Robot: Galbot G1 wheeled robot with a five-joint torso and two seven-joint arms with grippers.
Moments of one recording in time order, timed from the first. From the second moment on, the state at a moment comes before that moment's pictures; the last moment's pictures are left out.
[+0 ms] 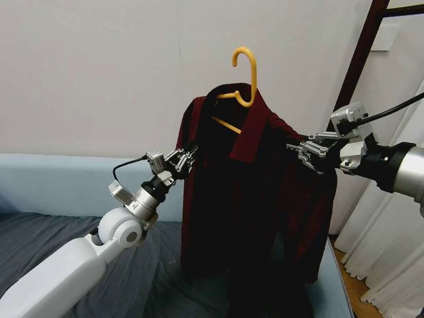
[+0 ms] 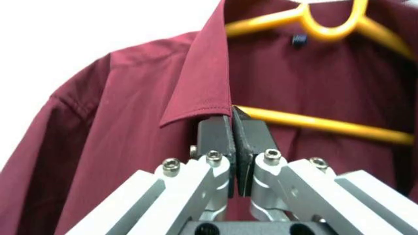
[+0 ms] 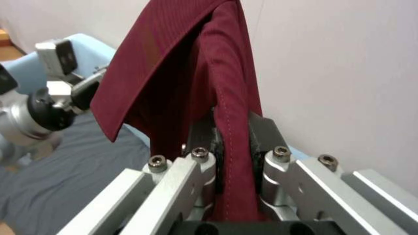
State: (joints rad) left arm 0.53 -0.76 0.12 -1.86 -1.13 -0.37 0.20; right arm -0.21 0.16 0.14 2.39 1.72 -0.58 0.26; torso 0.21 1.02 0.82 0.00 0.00
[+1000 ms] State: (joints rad) left arm 0.23 -0.83 0.38 -1.77 -1.03 -0.35 0.33; right arm -0.35 0.18 0.18 2.38 1.65 -0.55 0.27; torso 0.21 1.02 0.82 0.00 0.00
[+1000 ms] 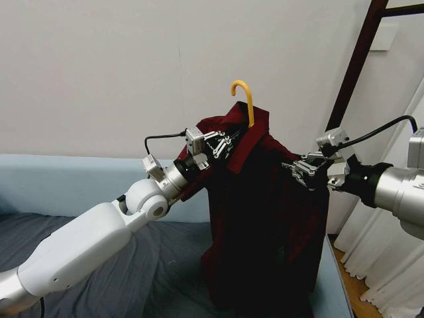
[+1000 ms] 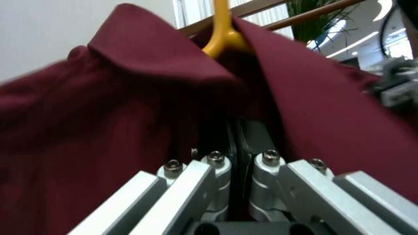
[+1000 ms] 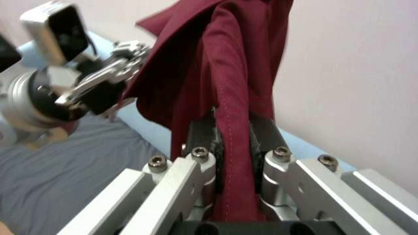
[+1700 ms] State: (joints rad) left arm 0.43 -0.79 0.24 -1.80 -0.95 -0.39 0.23; right arm -0.28 0.15 0.17 2.34 1.77 -0.54 0.30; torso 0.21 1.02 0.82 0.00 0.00
